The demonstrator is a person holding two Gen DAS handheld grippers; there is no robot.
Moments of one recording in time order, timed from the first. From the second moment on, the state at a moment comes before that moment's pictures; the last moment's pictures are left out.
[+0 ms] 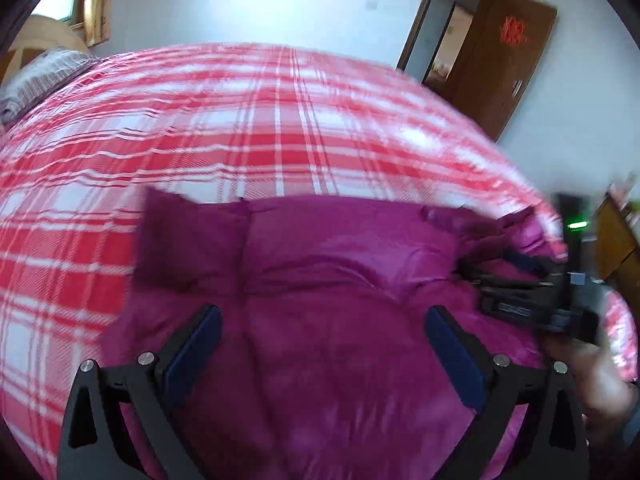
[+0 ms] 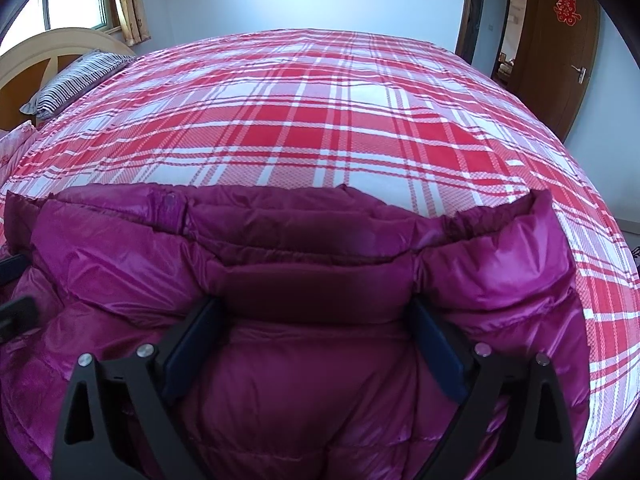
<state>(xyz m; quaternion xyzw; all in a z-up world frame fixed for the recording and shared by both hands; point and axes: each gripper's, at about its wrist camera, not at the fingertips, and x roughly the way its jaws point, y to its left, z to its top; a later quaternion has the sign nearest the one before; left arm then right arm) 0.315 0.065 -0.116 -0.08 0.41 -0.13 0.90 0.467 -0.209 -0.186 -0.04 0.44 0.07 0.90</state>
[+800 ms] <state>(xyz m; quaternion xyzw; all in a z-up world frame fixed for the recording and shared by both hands) 0.231 0.158 -0.173 -0.30 0.39 -0.20 0.85 0.465 -0.210 -0.185 -0.04 0.43 0.07 0.90</state>
